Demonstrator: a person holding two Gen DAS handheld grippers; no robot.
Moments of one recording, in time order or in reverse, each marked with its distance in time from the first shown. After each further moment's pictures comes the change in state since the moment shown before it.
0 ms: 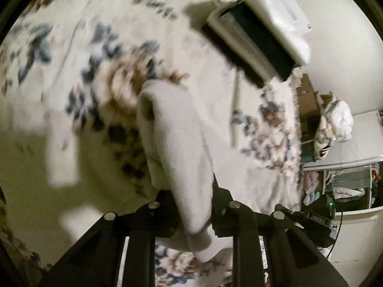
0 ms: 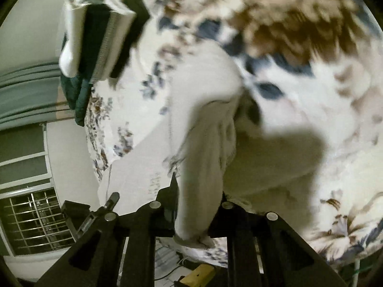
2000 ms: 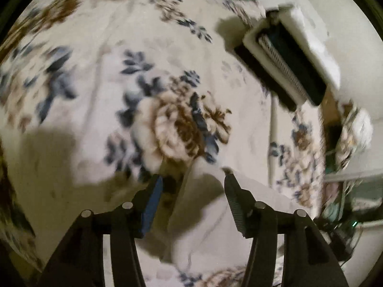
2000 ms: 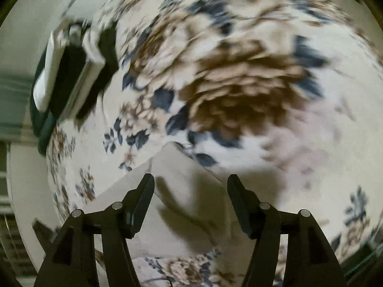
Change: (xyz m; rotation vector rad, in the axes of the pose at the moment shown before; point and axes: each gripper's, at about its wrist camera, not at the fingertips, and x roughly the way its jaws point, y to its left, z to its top) left arm 0.039 0.032 0.046 0.010 -0.021 0.160; right arm -0.032 -0.013 0.042 -0.027 -0.236 -0.300
